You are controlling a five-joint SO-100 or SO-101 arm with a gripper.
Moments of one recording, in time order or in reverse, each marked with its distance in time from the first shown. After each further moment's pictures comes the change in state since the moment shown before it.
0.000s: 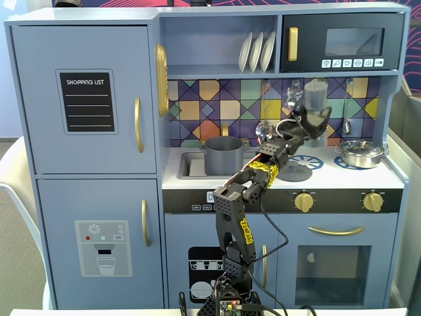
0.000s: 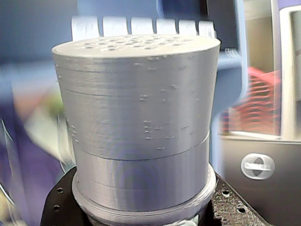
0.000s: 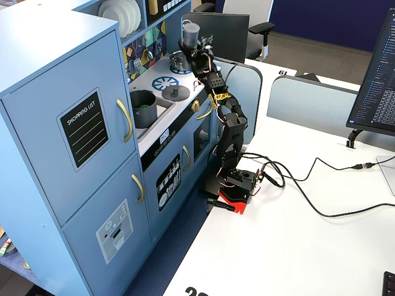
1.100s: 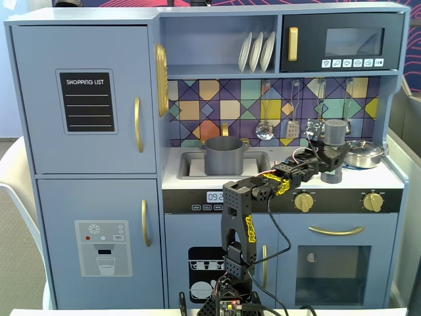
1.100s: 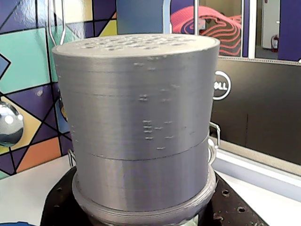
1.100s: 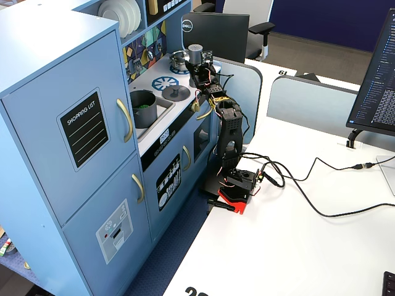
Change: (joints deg) arm 5.4 -10.1 11.9 -13.4 1.7
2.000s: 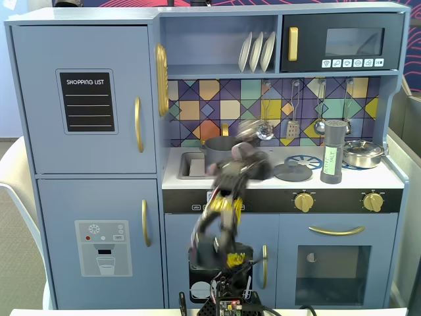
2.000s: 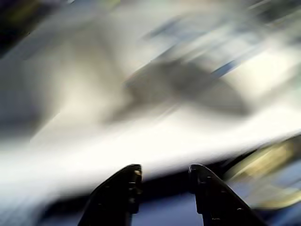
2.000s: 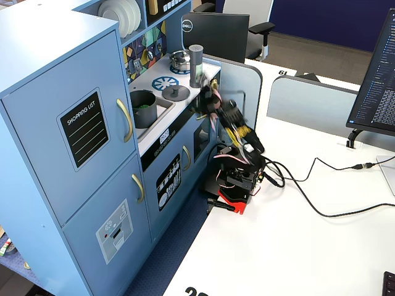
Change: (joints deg) arm -26.6 71.5 27.9 76.5 -7.3
